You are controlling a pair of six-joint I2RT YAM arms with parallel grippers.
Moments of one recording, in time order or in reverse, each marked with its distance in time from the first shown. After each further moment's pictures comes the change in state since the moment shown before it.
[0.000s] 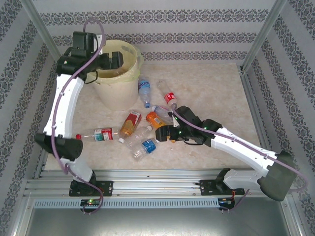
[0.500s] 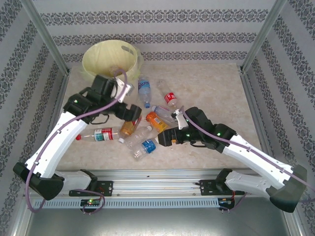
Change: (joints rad) left arm -0.358 -0.416 -0.634 -0.028 0.105 0.121; right arm -0.009 -0.182 -0.016 -0.024 -0.129 -0.116
